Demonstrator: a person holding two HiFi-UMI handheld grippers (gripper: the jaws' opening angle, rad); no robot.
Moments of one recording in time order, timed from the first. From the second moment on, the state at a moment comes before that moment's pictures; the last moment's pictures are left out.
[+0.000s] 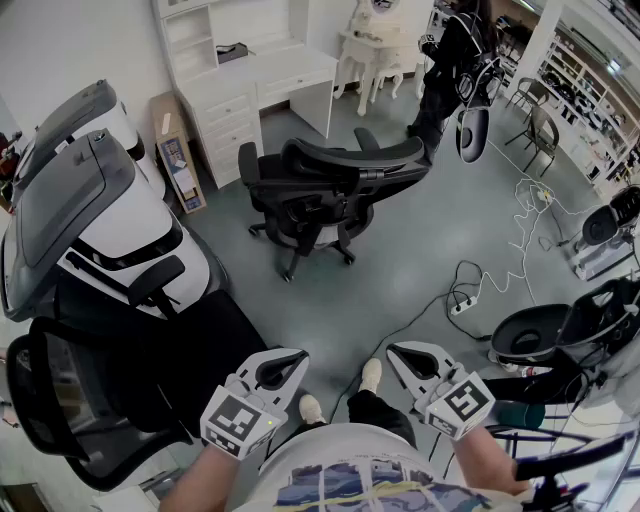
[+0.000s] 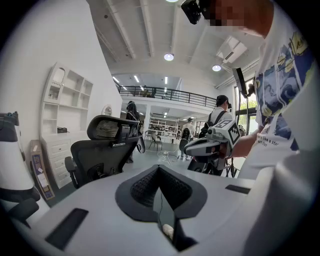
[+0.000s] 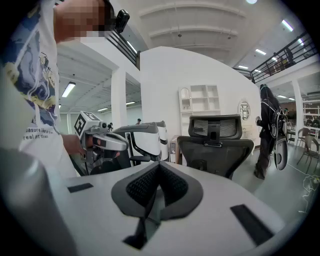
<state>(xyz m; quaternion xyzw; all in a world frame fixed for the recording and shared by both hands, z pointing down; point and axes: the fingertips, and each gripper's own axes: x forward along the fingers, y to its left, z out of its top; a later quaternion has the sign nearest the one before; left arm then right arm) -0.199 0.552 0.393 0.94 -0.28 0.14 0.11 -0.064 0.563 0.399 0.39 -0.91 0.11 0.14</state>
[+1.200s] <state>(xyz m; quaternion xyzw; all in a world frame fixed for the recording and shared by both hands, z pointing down) -0.071 0.456 0.369 0.92 -0.35 0.19 0.07 0.096 0.471 0.408 0.38 -0.91 0.10 0.12</state>
